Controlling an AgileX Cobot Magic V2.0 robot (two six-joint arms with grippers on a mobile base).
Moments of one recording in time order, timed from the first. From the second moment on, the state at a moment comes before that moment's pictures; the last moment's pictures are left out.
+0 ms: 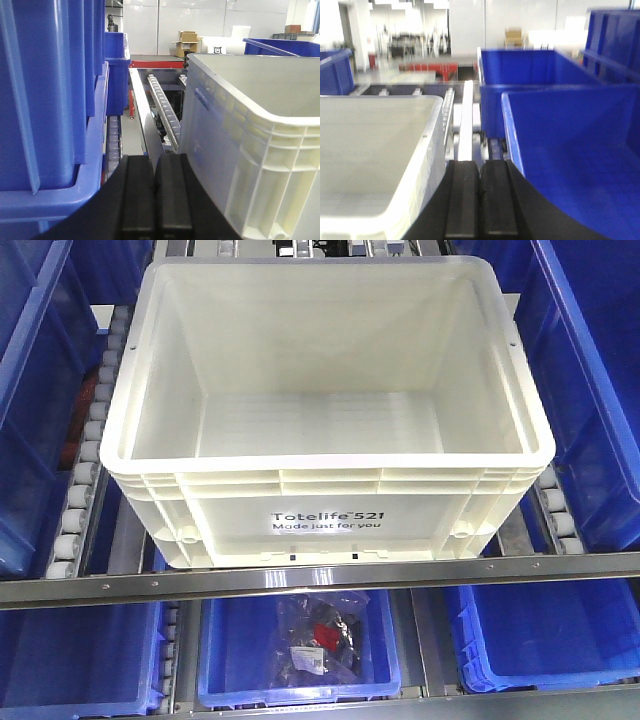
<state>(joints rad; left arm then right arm) -0.09 -0.01 0.03 0.02 0.00 -0.14 0.04 0.32 -0.21 0.03 -0.08 -0.05</state>
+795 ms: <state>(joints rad) -0.09 -0.01 0.03 0.02 0.00 -0.14 -0.11 -0.01 0.03 0.05 0.13 -0.10</state>
